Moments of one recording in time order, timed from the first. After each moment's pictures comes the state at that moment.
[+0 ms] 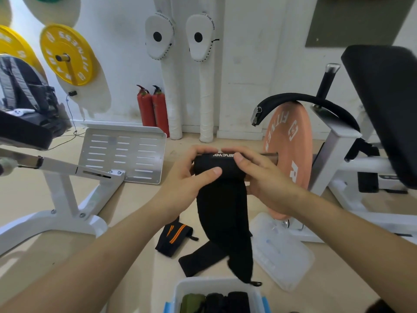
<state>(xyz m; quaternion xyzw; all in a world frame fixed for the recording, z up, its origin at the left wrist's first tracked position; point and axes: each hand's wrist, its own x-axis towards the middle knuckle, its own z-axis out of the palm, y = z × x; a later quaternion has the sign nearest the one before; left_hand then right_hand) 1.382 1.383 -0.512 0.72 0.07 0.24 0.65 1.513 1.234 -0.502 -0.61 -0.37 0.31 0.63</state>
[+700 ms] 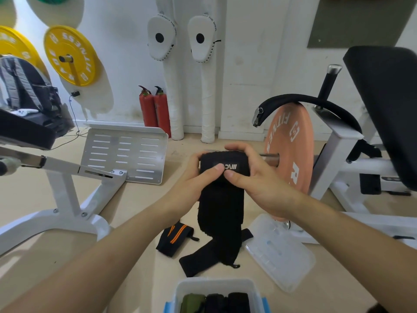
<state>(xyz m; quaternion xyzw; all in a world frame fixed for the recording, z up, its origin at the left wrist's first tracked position) 1.382 1.374 -0.508 0.70 0.12 0.16 0.68 1.508 1.236 -0.506 -0.61 -0.44 0.27 0.60</state>
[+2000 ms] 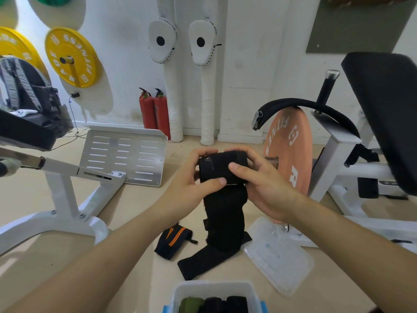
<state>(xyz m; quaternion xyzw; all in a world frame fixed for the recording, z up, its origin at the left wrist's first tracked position) 1.379 1.382 -0.512 0.75 0.06 0.23 0.62 1.510 1.238 -0.505 -0.51 -0.37 0.35 0.70</state>
